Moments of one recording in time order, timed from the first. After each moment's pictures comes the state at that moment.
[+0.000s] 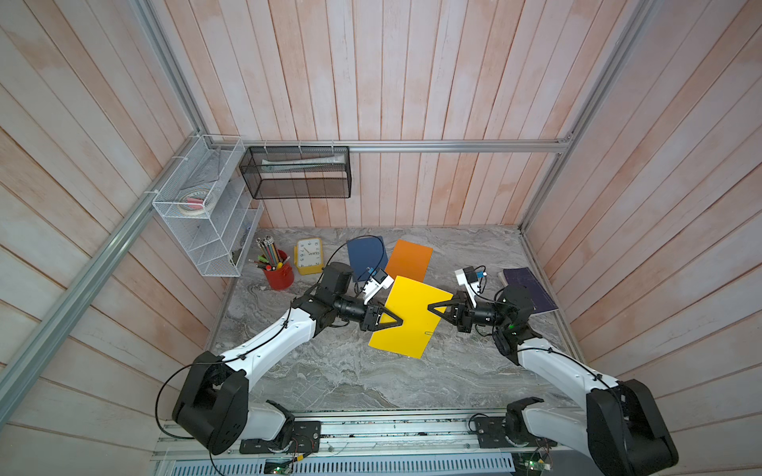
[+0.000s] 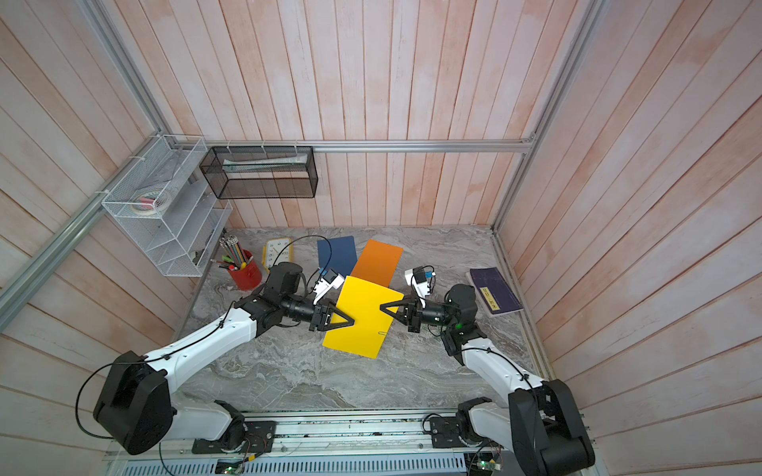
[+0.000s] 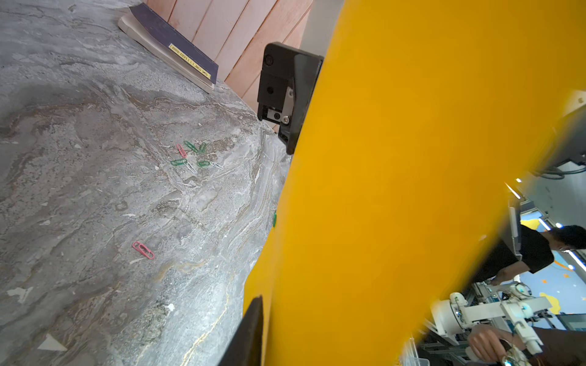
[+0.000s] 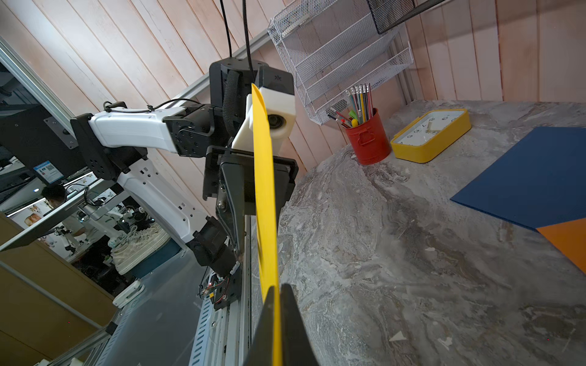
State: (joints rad) left arm -0.53 1.39 0.93 -0.17 1.10 -0.19; right arm 0.29 1.17 0.48 0.73 -1.19 0.57
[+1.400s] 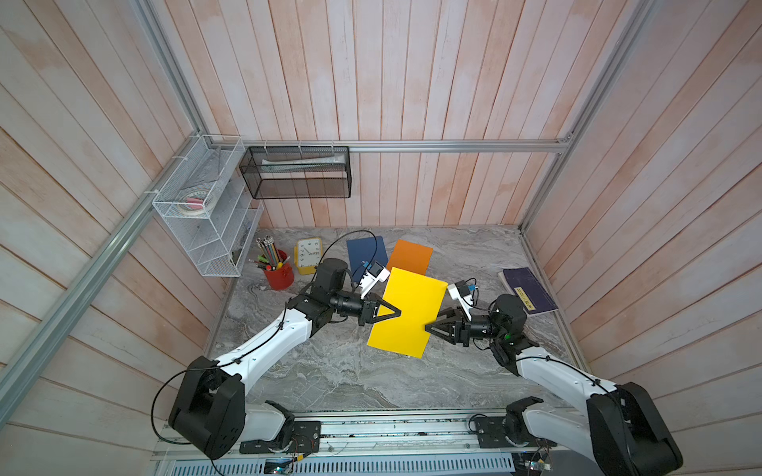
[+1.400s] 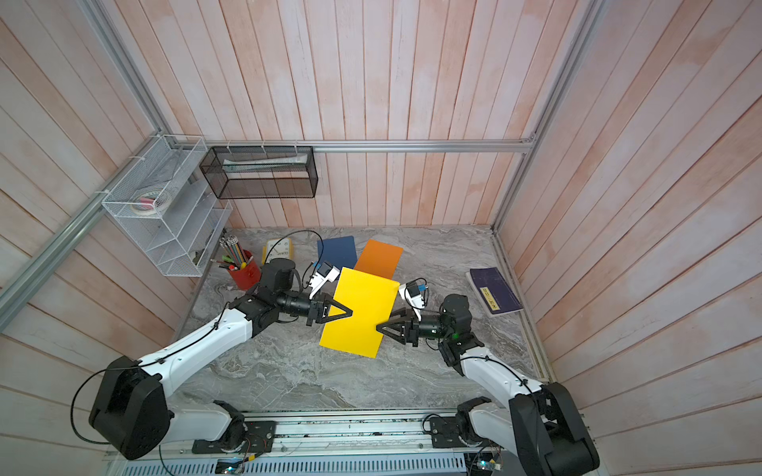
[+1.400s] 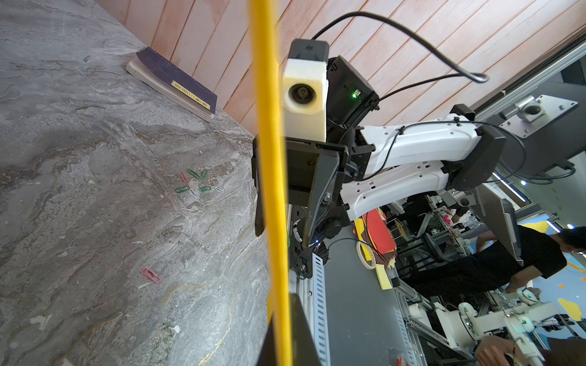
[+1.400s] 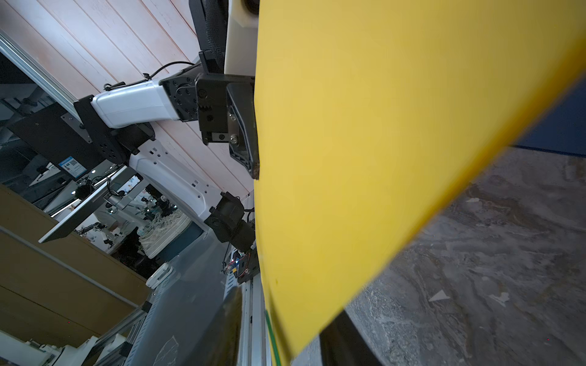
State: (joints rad) left arm -0.50 1.36 0.93 -0.08 1.12 -0.23; right arm 0.34 1.14 0.38 0.69 -1.20 0.58
